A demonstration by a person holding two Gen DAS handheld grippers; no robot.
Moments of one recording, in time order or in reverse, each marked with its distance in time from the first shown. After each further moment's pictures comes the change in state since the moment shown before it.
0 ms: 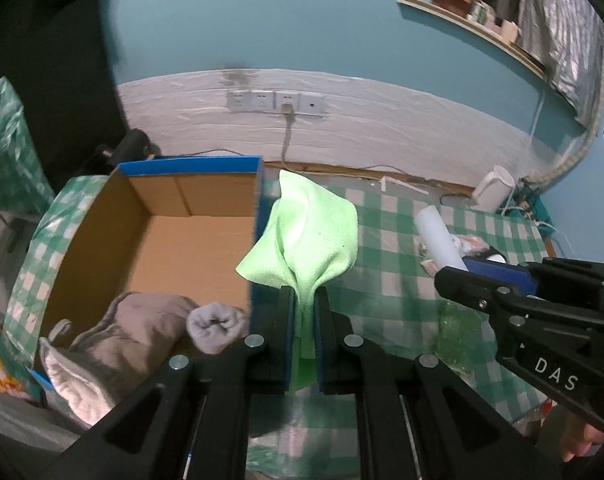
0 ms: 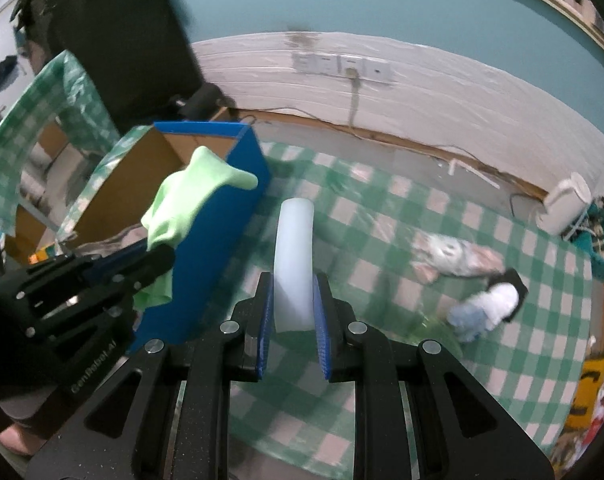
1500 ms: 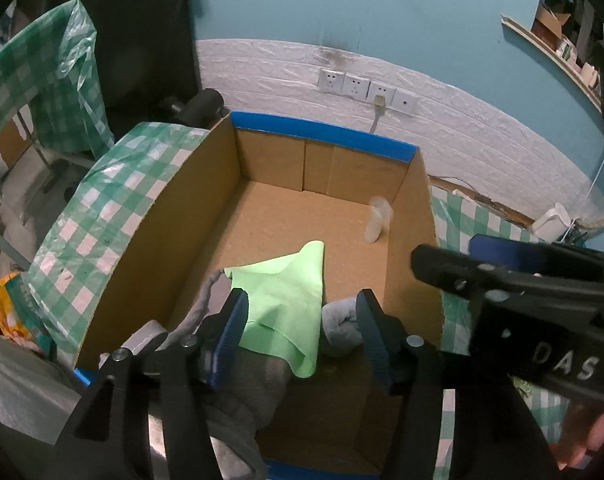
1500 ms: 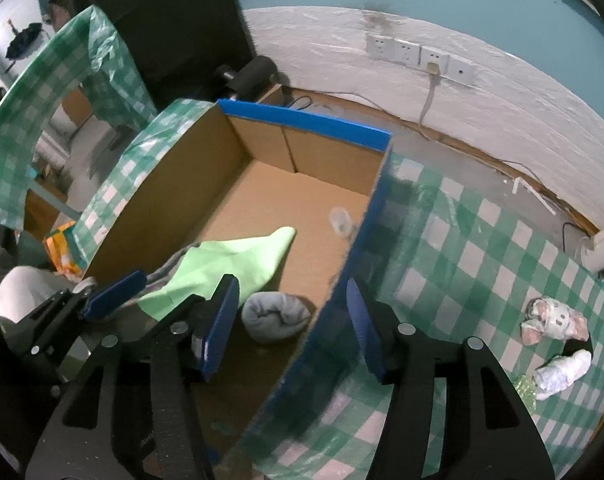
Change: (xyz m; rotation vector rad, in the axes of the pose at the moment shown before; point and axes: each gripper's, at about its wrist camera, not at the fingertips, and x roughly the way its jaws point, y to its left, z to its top) left arm 0.030 0.119 -0.010 -0.192 0.043 0.140; right arm 0.085 0.101 0.054 -0.074 0.081 0.087
